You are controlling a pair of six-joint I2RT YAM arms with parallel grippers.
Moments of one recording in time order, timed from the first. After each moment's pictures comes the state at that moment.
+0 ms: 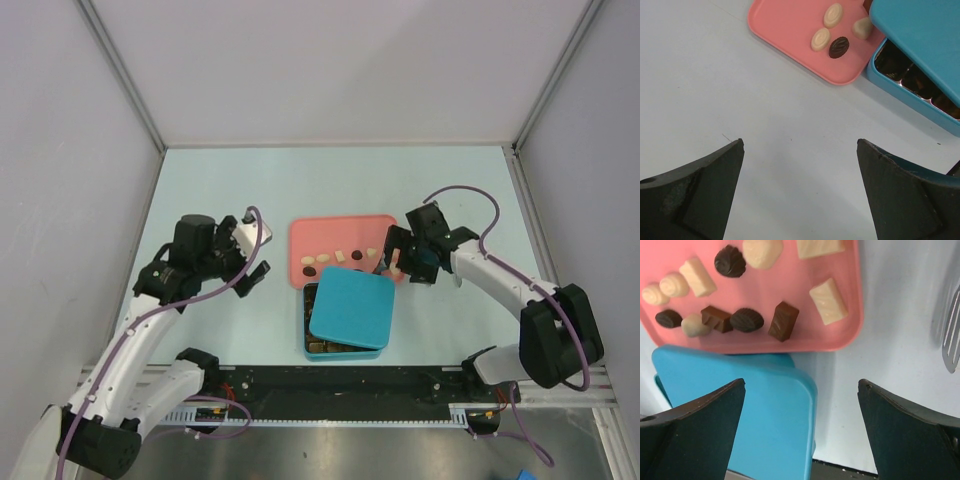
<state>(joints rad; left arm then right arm) -0.31 0.87 0.89 -0.75 0.30 0.54 0.46 1.38 0.91 -0.58 -0.10 0.69</state>
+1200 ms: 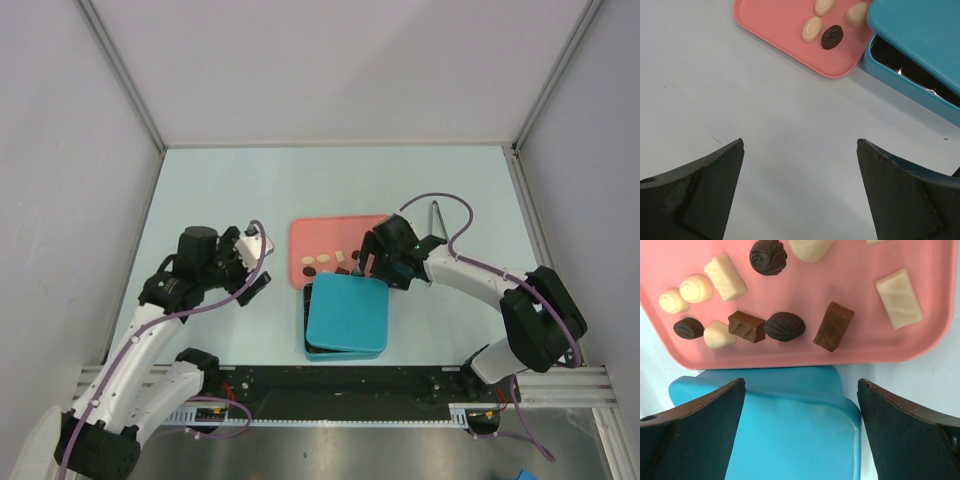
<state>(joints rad) -0.31 0.81 0.77 -0.69 0.33 0.58 0.65 1.50 0.91 -0.43 0.04 0.91</state>
